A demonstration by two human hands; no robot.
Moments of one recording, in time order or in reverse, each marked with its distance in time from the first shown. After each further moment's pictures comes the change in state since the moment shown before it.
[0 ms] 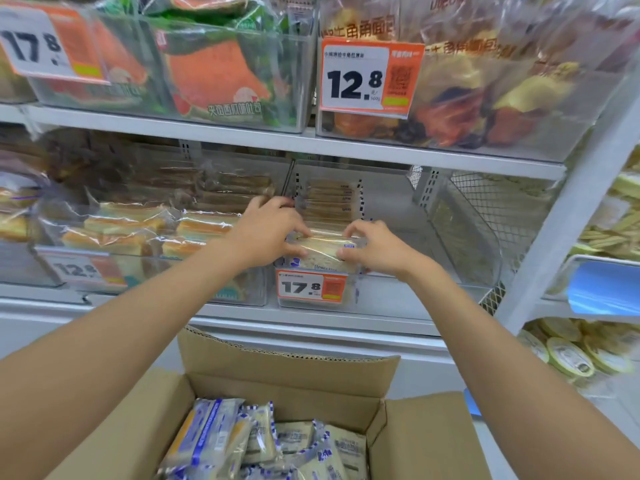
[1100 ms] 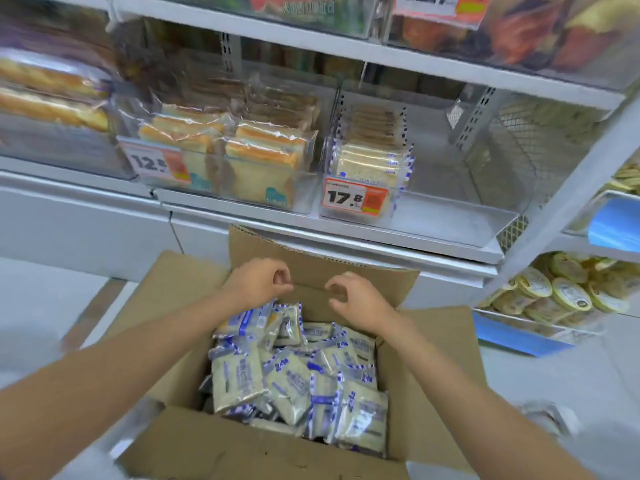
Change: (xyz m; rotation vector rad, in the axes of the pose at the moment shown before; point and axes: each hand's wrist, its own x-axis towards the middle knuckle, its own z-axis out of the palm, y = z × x) left_hand -0.197 0.015 0.127 -0.479 -0.300 -0.362; right_hand -0.140 0.029 0.171 -0.221 -0.273 -0.049
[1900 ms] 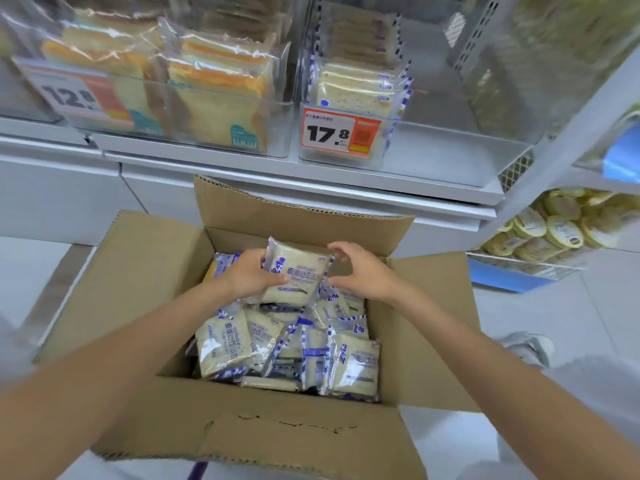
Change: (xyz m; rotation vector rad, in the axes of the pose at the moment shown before) left_hand -0.003 0.001 0.064 -0.542 -0.185 -0.247; right_hand -0.013 0.046 0.019 0.228 -0.124 0.138
